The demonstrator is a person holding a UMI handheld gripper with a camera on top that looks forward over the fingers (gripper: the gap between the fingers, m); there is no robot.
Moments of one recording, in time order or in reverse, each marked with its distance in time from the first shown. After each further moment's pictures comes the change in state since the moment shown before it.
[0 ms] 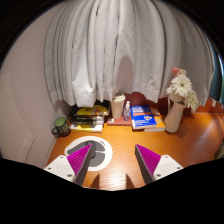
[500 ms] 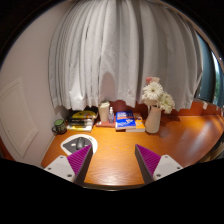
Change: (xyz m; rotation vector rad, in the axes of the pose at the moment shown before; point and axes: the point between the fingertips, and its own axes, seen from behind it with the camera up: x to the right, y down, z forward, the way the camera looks) arm 0.086 0.023 -0.128 0.120 0.023 -0.004
